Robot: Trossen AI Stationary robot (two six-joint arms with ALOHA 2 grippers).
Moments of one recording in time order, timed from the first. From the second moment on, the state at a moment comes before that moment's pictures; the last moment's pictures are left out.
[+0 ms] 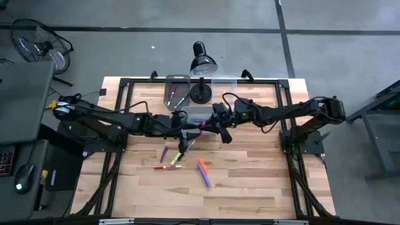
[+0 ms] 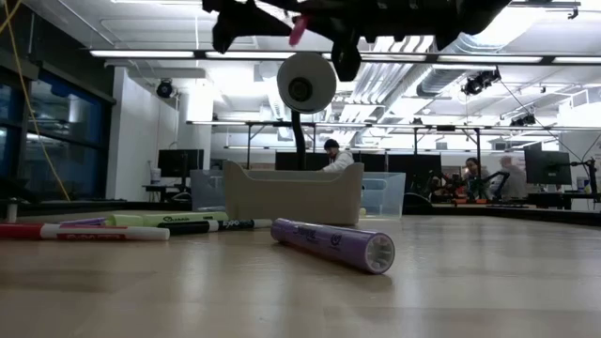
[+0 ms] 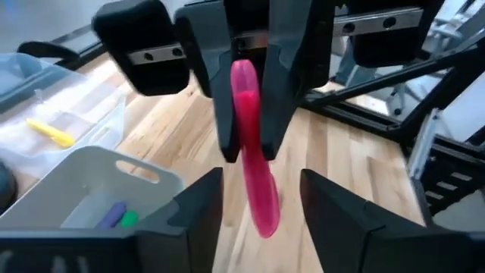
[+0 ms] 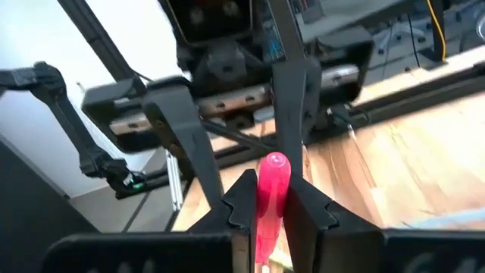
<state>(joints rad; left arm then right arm) -0.17 1.31 0.99 -0.02 -0.30 -0.39 -0.09 1.48 0.88 0.51 -0.31 0.42</state>
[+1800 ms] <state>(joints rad) 0.38 0.75 0.53 -0.19 0.09 -0.33 -0.63 1.50 0.88 -0.09 -0.08 0.45</state>
